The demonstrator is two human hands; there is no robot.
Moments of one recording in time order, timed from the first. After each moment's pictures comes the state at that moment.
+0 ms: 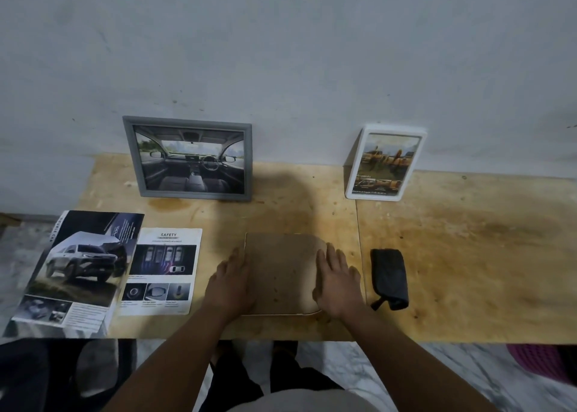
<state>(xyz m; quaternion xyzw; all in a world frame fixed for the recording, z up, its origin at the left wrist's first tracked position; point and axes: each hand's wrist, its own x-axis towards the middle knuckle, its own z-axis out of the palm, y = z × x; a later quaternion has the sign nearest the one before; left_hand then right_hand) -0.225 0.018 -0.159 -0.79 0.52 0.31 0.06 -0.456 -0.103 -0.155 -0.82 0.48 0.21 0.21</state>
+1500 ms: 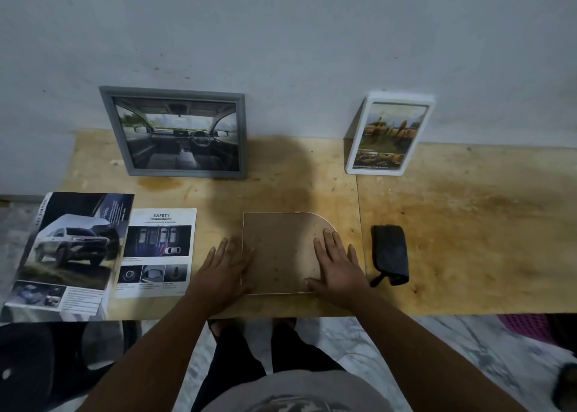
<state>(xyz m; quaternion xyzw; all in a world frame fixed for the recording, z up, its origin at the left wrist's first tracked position) -0.198 0.052 -0.203 -0.71 0.64 0.27 0.08 -0.484 -0.098 -0.187 -0.86 0.40 0.22 0.22</state>
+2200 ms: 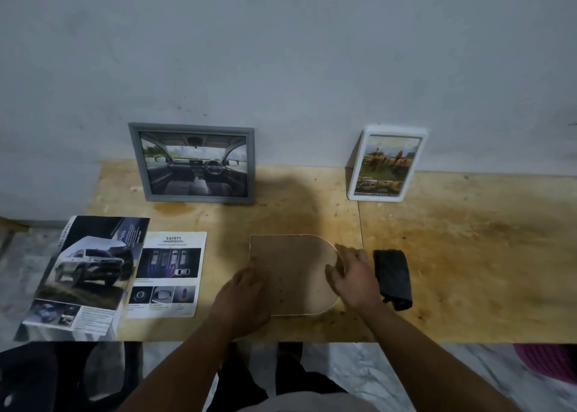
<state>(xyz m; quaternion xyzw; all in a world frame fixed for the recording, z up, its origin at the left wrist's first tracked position) -0.235 0.037 -0.155 -0.72 0.63 0.28 0.05 -0.480 -0.123 -0.159 -0.75 0.58 0.00 0.32</state>
